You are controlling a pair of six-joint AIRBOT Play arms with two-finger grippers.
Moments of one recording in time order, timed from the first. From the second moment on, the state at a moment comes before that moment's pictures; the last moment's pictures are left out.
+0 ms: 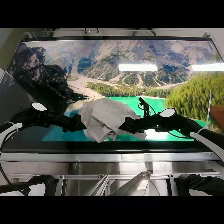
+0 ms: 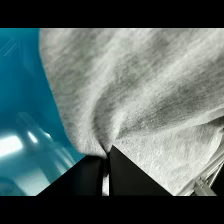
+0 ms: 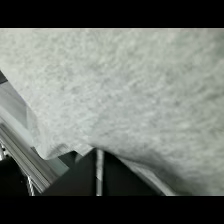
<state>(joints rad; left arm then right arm) 0.00 -1.46 0.72 0.70 -1.07 -1.17 0.39 -1.41 0.66 -0.25 0.81 1.05</state>
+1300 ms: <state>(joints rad) 0.19 -1.39 0.72 0.45 -1.28 -0.93 0.11 -1.45 0.64 -0.29 1.00 1.00</state>
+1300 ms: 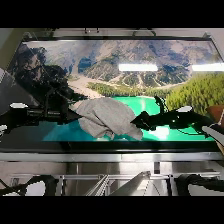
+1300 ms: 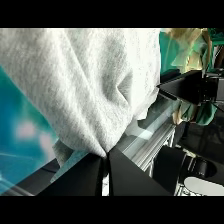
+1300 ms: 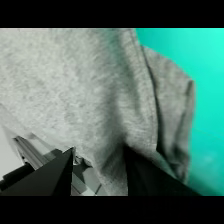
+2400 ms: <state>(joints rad) 0.37 -0.92 1.31 0.44 -1.53 -1.05 -0.28 -0.77 0.88 0.01 1.33 0.88</state>
